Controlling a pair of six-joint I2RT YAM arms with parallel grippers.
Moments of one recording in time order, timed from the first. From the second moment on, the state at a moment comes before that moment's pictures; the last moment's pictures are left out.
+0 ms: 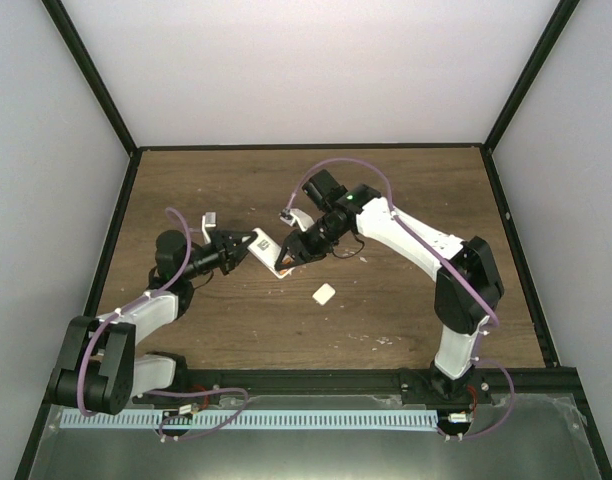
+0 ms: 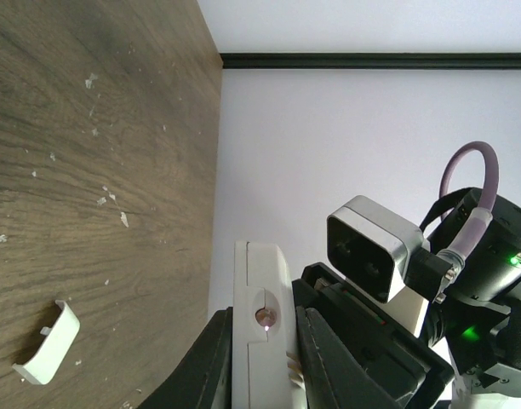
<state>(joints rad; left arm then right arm) -0.16 1.24 0.36 0.78 0.87 -1.50 0.72 1.79 1.54 -0.89 -0.72 0.22</state>
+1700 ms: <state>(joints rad) -0.14 1.25 0.35 0.88 0.91 -1.52 0.66 1.61 1.29 -0.62 -0.86 0.35</state>
